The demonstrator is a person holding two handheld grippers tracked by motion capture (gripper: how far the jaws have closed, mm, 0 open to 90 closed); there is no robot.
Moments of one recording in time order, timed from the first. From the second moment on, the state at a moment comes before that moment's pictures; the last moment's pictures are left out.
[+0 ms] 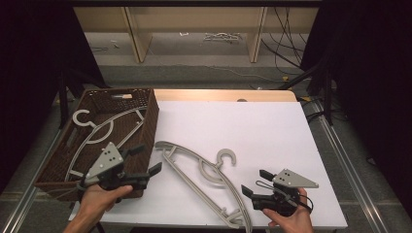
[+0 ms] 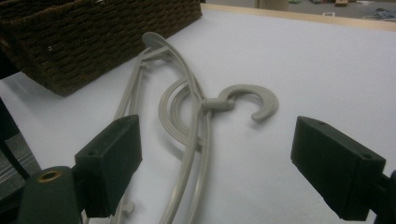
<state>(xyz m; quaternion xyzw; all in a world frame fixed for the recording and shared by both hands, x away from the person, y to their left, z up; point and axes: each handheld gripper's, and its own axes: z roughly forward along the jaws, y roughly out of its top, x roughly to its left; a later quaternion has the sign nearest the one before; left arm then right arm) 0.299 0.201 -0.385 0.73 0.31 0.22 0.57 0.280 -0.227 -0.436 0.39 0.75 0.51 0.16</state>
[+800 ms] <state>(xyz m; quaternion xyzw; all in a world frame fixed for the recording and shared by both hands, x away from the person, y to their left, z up) 0.275 0.194 -0.430 0.72 0.28 0.24 0.59 0.283 -0.223 -0.438 0.38 0.75 0.51 0.16</state>
